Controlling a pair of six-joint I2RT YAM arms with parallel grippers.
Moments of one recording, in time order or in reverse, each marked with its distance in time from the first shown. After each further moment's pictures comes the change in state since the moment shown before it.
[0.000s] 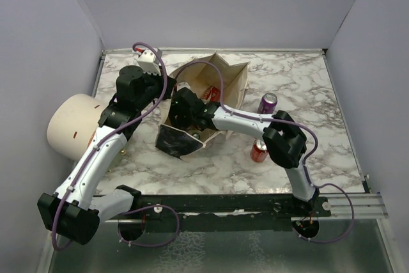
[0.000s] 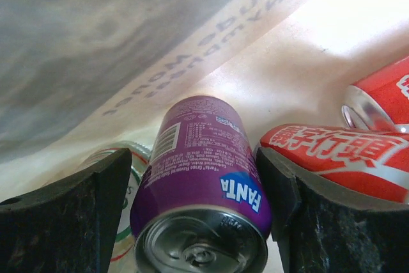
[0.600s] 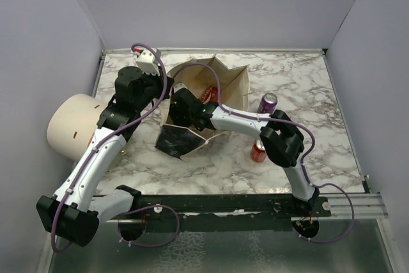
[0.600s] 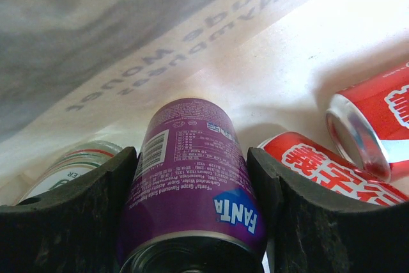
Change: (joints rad) left arm 0.000 -0.012 0.000 -0.005 -0.035 0.030; right arm -0.002 0.036 0.020 0.000 0.014 -0.107
